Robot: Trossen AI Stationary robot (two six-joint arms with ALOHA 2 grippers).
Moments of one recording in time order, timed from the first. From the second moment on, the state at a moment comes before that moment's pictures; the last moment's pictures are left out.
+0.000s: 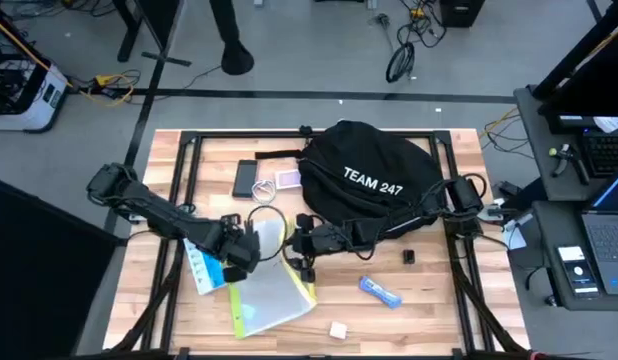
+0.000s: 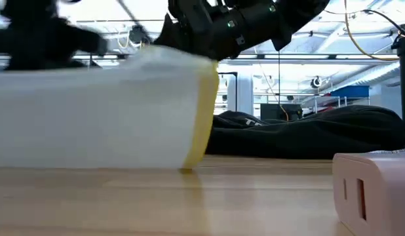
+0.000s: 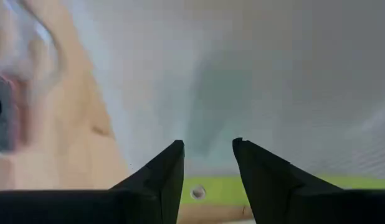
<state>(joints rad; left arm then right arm) -0.44 1.45 0.84 -0.93 -0.17 -0.58 0.20 1.98 1.19 0.36 0.10 0.09</state>
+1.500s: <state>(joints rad) -0.31 1.52 0.56 -0.15 -0.07 -0.28 0.21 2.01 1.18 -0.03 0.10 0.19</state>
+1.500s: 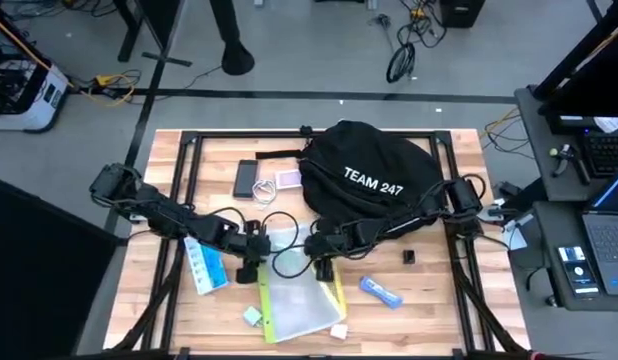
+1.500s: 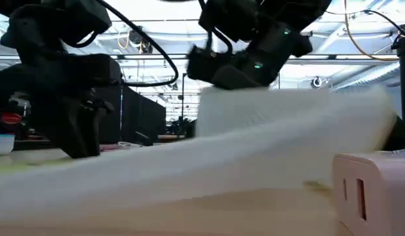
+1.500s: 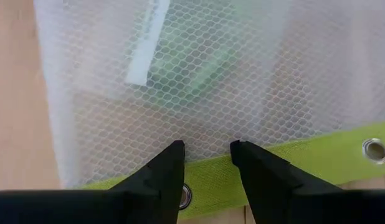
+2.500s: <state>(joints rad) -0.31 1.52 0.57 -0.16 -0.06 -0.28 0.16 2.21 1.28 0.21 0.10 0.21</state>
